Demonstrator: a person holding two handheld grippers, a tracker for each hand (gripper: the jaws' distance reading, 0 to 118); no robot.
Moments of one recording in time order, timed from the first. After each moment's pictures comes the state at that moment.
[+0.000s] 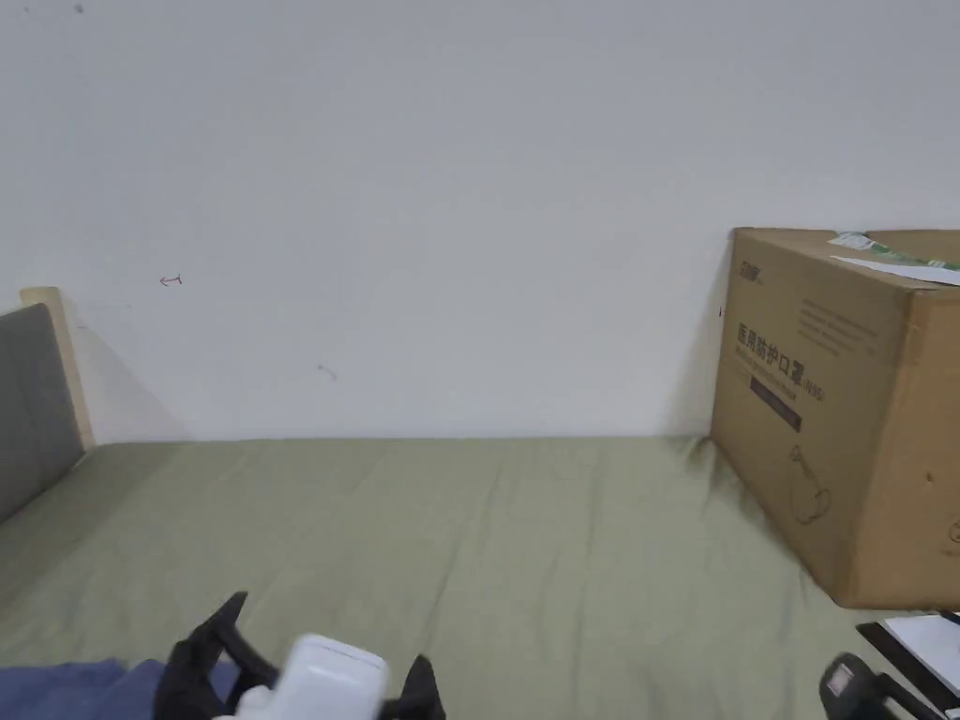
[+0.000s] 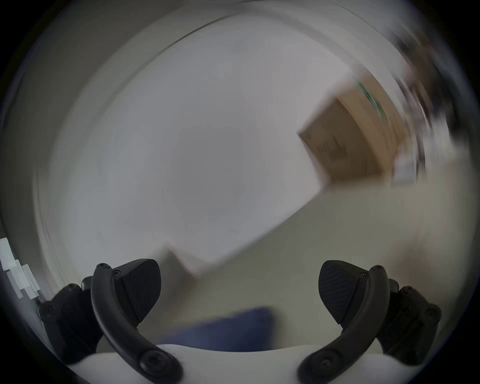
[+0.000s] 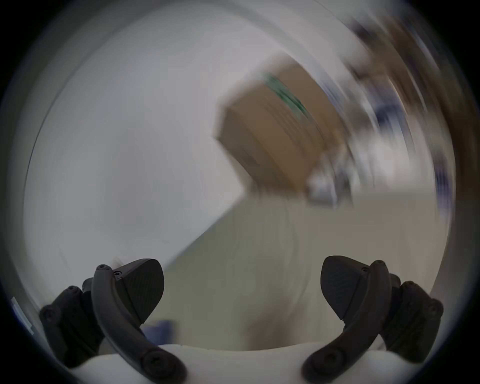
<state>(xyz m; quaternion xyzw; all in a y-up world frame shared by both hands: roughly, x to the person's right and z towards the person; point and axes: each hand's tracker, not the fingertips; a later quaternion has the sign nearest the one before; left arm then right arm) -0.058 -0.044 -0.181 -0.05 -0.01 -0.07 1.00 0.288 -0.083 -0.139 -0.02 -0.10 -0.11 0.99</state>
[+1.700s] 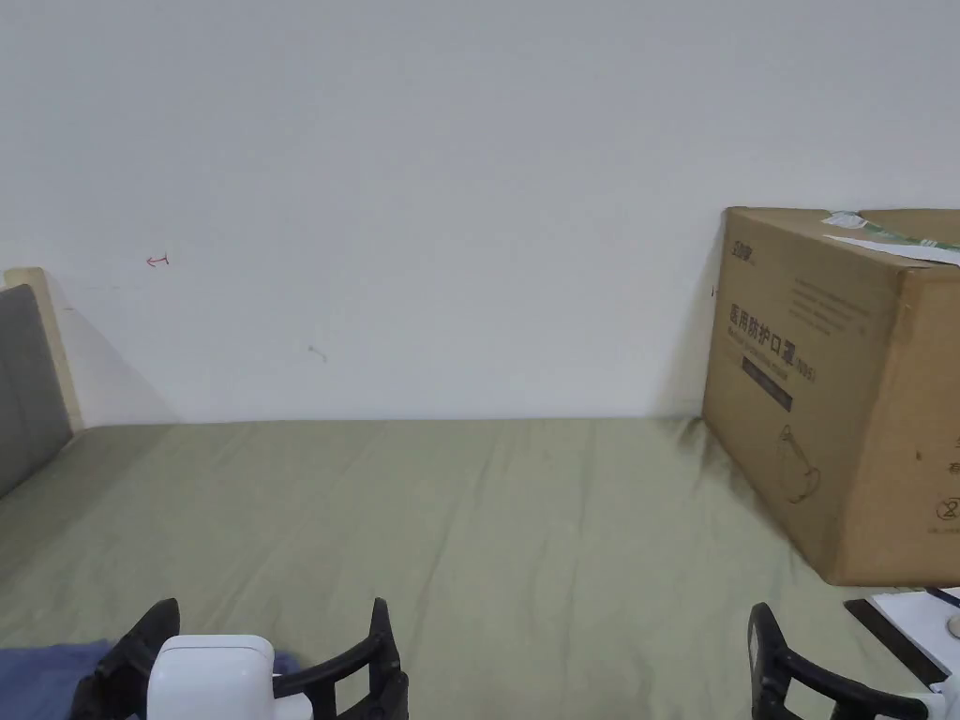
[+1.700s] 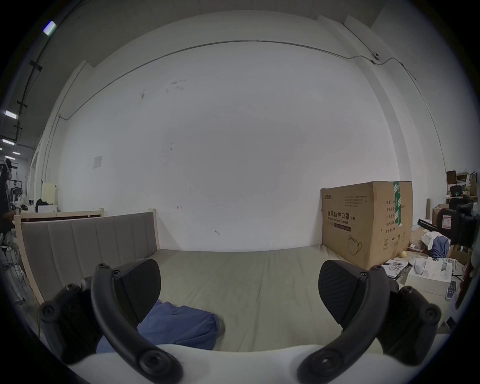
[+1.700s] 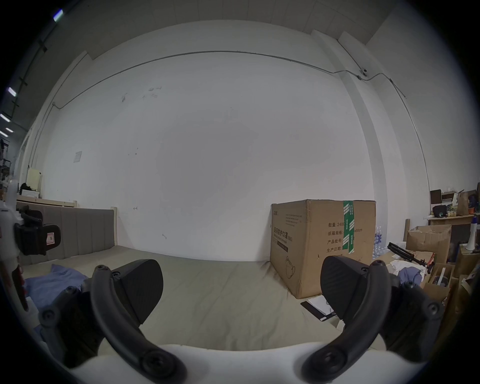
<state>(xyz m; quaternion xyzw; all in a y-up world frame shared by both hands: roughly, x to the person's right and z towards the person) -0.077 -0.063 -0.169 0.03 0.02 -0.01 1.00 0.249 -0.066 -0.122 0.08 -0.06 0.03 0.99</state>
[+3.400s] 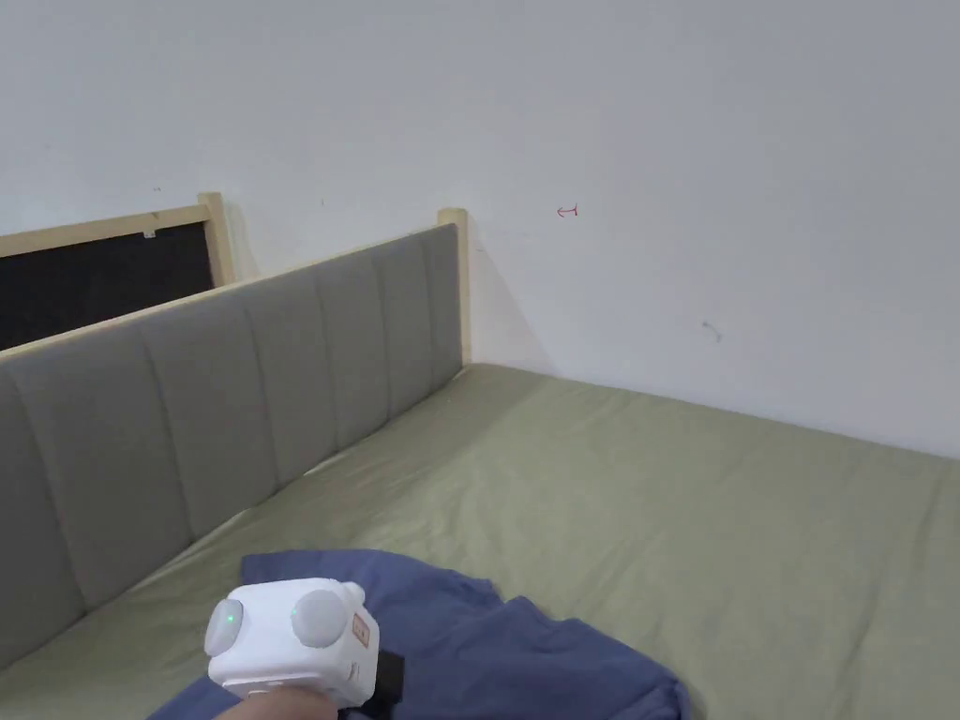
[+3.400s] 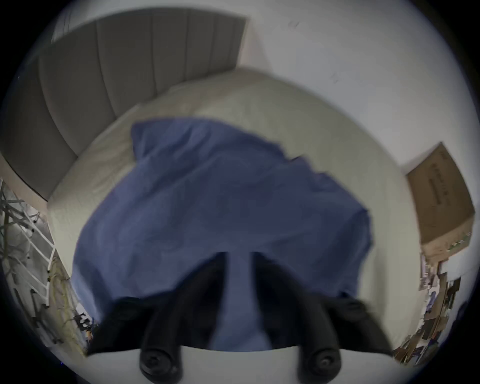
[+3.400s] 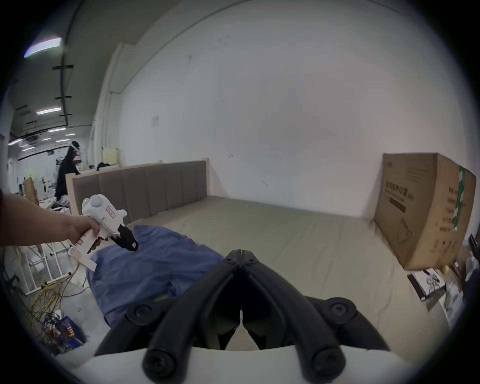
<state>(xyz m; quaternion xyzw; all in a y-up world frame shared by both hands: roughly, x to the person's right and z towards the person) -0.434 -0.225 -0.383 -0.52 0.18 0.19 0.81 0.098 -0.106 -0.223 -0.12 0.21 0.04 0.97</state>
